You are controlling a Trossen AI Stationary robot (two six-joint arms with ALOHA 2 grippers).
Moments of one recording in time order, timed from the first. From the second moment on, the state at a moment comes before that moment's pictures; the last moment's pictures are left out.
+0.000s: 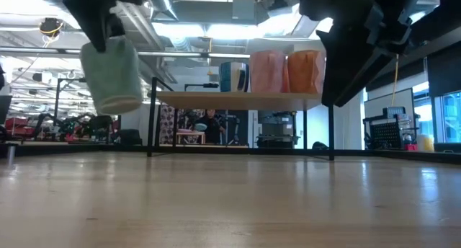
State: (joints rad) left arm -0.04 1.16 1.10 -1.14 0.00 -0.25; right arm 0.52 1.90 1.39 -1.01 0.53 1.28
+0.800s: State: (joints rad) left arm -0.26 1.58 1.10 -0.84 -0.11 -0.01; right arm 0.52 1.90 1.39 -0.99 0.52 1.25
